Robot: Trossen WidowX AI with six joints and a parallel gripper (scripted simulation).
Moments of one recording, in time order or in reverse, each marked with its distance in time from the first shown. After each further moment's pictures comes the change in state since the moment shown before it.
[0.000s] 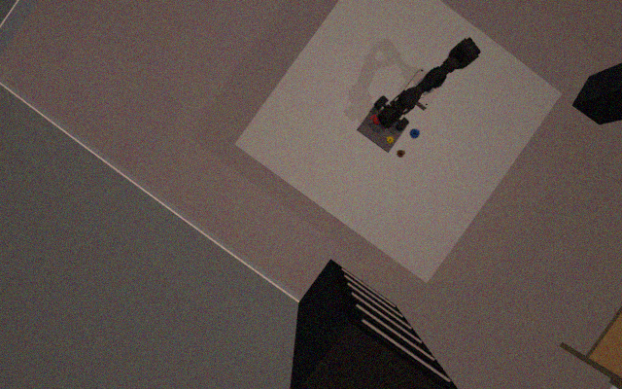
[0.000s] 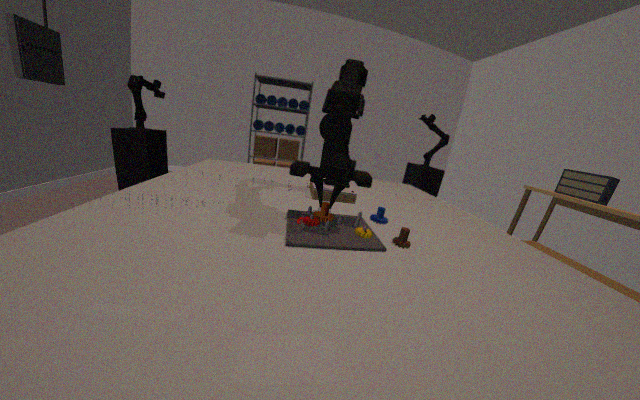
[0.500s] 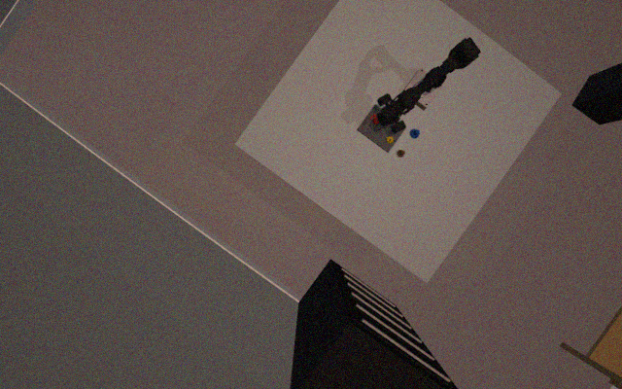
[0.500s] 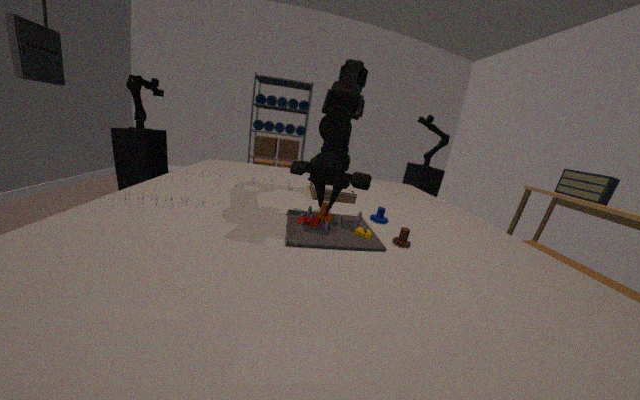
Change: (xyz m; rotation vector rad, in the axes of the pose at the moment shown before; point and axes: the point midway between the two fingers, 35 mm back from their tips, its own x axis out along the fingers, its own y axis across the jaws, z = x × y) arm 0.002 -0.001 0.000 0.295 -0.002 0.000
